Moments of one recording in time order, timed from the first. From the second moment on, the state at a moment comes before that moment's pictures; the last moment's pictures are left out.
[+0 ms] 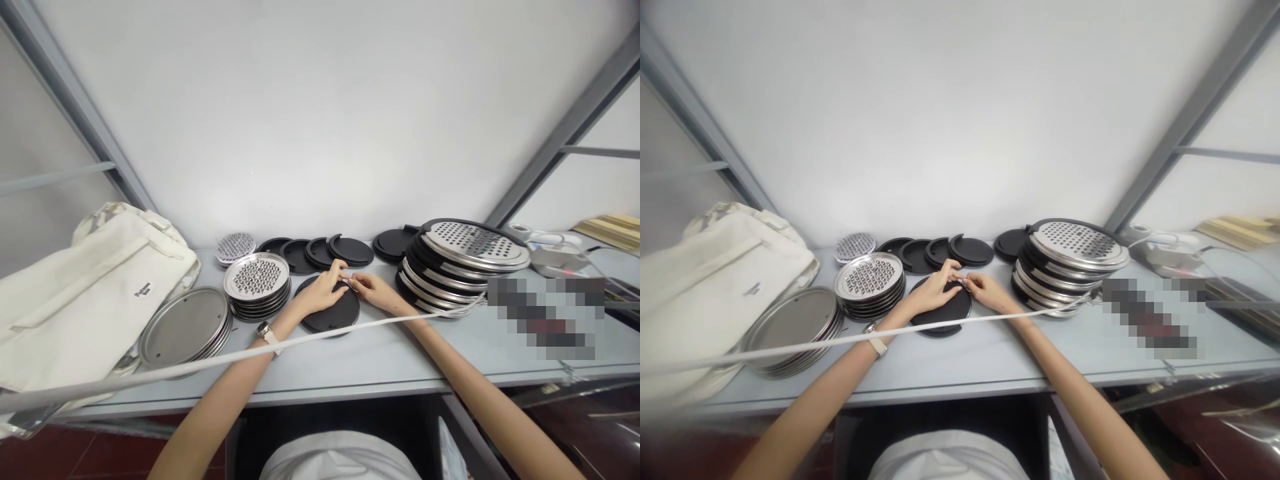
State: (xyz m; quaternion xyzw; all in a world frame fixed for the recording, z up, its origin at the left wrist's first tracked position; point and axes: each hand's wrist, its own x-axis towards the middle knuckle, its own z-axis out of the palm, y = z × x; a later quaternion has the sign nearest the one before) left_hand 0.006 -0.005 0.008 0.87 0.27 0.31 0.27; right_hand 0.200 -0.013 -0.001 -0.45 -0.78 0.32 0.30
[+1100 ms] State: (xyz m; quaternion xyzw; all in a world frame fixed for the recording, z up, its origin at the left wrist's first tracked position) left_hand 0.004 -0.028 0.028 0.88 0.38 0.27 0.09; right_hand 0.193 -0.019 -0.001 -0.46 -0.79 0.29 0.29
